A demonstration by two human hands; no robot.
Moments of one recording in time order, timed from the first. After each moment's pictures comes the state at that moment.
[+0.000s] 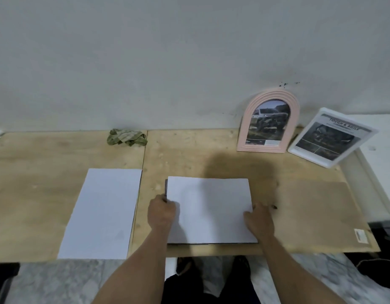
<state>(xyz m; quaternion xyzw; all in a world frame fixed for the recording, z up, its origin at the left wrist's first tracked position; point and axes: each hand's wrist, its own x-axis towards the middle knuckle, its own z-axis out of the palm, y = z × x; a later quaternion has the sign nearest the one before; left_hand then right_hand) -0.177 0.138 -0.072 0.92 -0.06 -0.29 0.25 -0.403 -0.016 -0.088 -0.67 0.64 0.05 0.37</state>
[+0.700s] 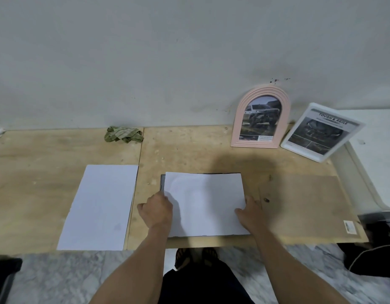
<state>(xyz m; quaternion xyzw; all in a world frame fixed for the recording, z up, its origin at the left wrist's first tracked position) -0.202 0.146 -0.045 0.97 -0.19 -0.14 0.01 -0.411 -0.005 -0.076 -0.67 0.60 0.05 0.43</state>
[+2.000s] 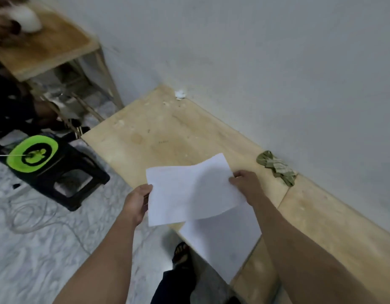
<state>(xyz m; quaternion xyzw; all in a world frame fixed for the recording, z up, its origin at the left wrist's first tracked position) 0.068 0.506 -0.034 0.59 0.33 -0.23 0.70 0.058 0.190 -0.013 -0.78 0.34 0.12 0.50</state>
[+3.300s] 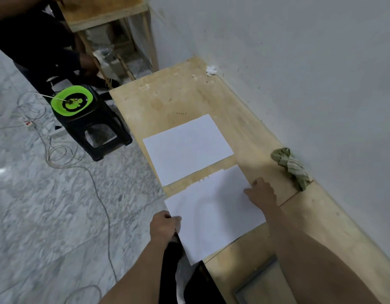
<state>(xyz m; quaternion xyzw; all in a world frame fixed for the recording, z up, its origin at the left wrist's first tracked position) -0.086 0.406 -0.098 0.70 0.44 -0.23 0.51 0.038 0.122 -0.086 -0.92 0.20 0.27 0.21</state>
